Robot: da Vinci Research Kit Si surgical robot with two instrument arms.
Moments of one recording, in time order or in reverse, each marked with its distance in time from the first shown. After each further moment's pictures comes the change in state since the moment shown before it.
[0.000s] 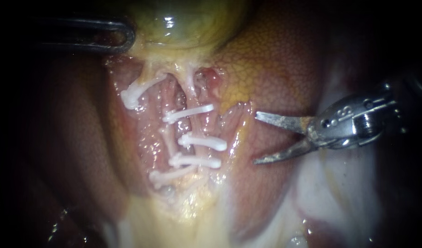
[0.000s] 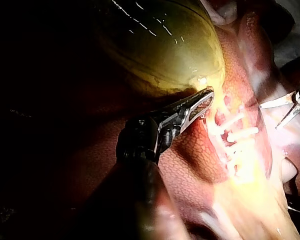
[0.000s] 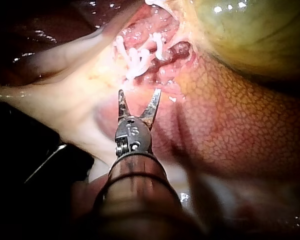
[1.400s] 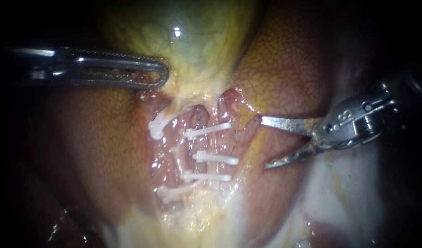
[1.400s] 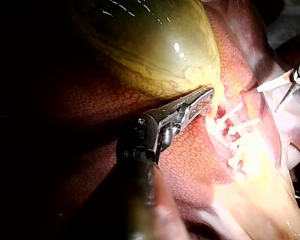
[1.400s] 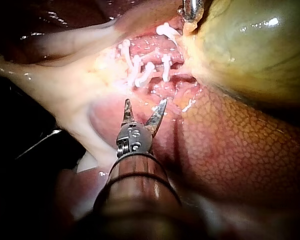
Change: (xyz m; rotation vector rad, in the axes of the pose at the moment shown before) right arm -0.002 0.000 0.000 -0.077 -0.059 -0.225; left arm 0.006 0.001 0.007 0.018 0.054 0.040
